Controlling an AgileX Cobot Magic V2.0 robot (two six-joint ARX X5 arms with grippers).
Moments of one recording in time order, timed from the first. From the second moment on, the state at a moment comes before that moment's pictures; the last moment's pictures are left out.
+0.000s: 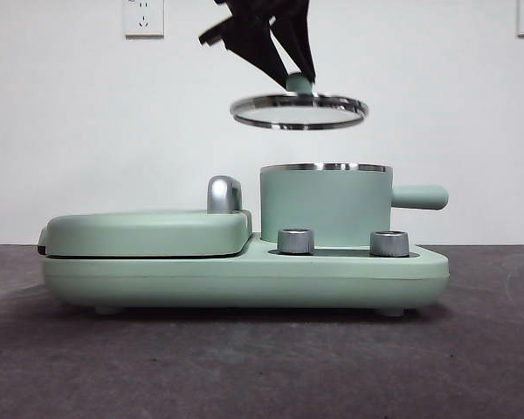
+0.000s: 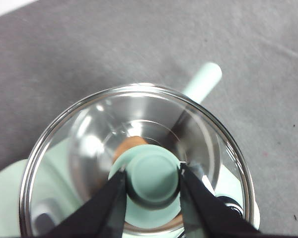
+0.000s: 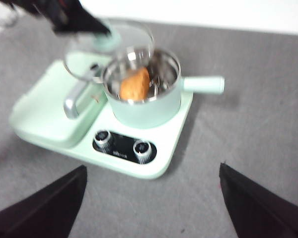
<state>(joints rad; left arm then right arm) -0.65 1.98 2.11 -0.86 0.10 -0.02 0.42 0.58 1.17 -1.02 -0.03 0.17</state>
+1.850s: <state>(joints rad) -0.67 2.12 2.09 -0.69 0.11 0.01 0.42 0.55 1.17 -1.03 -0.08 0.17</state>
